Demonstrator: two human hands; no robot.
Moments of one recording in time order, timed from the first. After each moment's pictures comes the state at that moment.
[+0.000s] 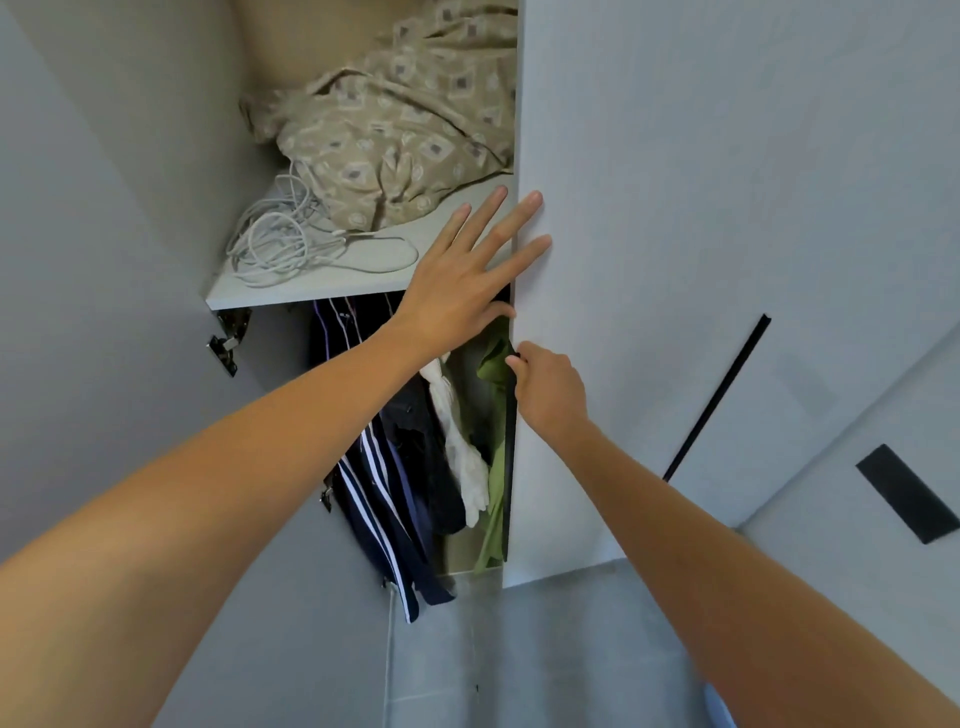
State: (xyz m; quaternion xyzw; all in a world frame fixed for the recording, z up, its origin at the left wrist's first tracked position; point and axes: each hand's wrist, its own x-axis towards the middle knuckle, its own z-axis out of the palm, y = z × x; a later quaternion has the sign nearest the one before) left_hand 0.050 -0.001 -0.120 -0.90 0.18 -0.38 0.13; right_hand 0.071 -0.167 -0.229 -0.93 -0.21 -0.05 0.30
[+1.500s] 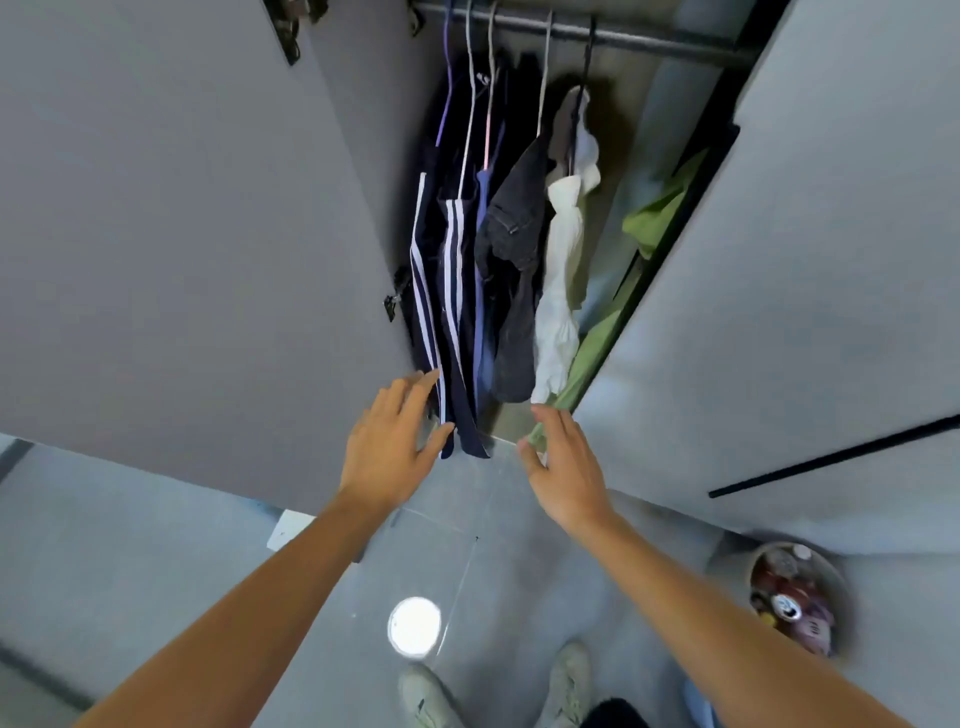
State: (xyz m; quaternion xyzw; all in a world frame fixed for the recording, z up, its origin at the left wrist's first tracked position) left_hand -0.195 -0.031 -0.466 -0.92 -0.33 -0.11 -0.16; right_hand -0.016 -0.198 -0.513 -0.84 -0.40 0.19 0.31
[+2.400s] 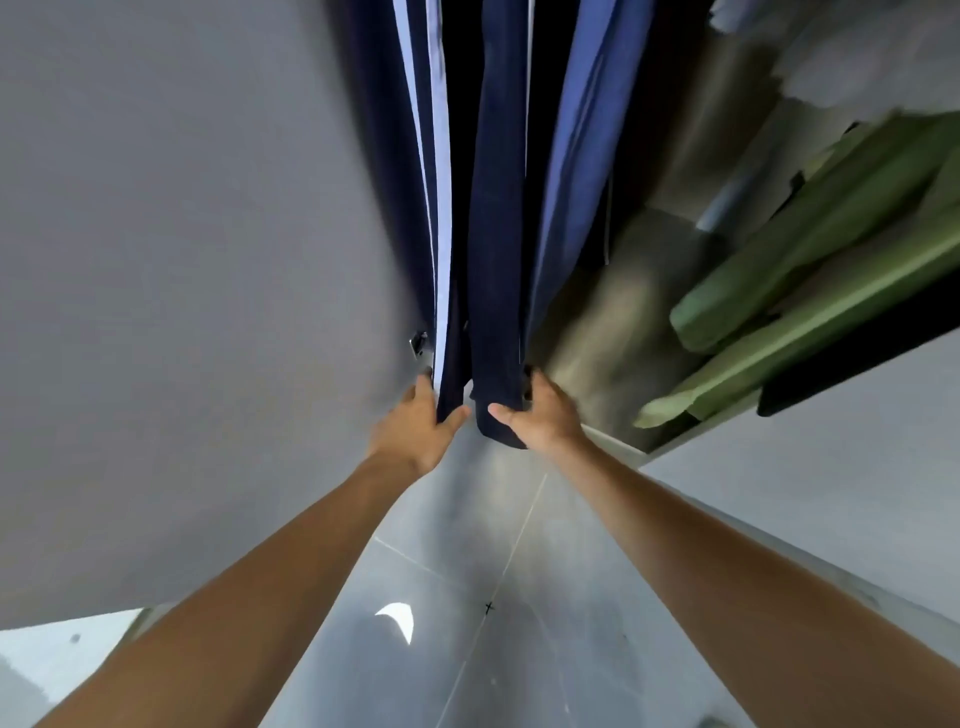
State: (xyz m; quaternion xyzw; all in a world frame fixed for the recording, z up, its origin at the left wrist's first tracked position) left_hand -0.113 0.104 -1.118 -0.79 -0.51 0.05 -0.32; right_hand 0.064 0.023 -1.153 -0.85 -0.31 0.36 0.21
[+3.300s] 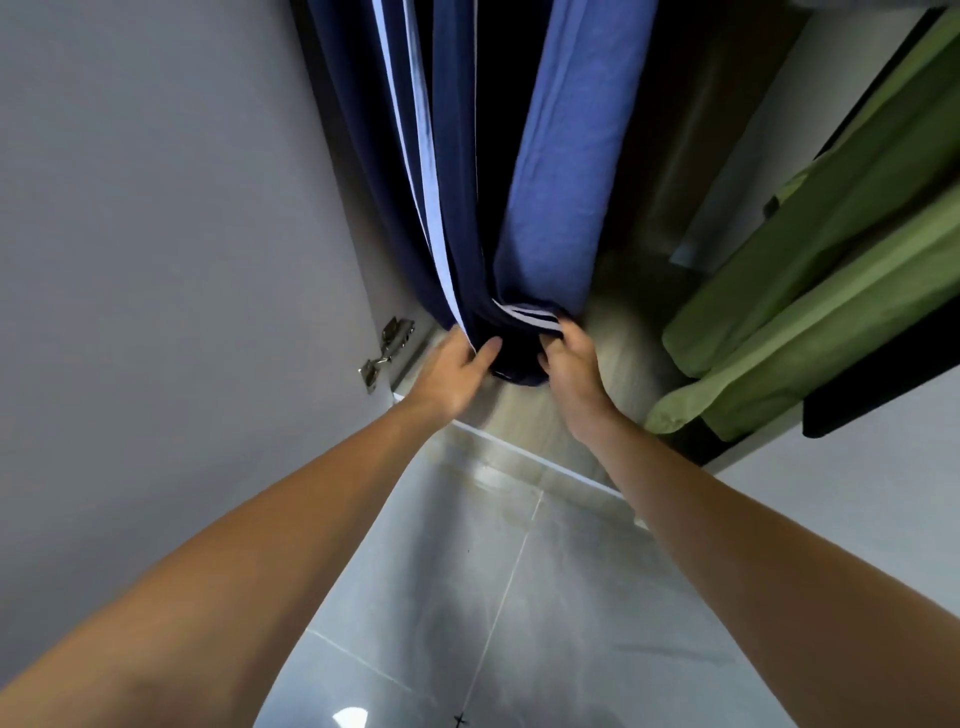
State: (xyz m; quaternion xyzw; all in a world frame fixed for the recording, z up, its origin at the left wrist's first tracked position) left_hand 0.021 0.169 -1.170 -0.77 -0.39 -0.18 -0.47; right_hand 0.143 0.069 -1.149 -0.68 -0.24 0.31 0.62
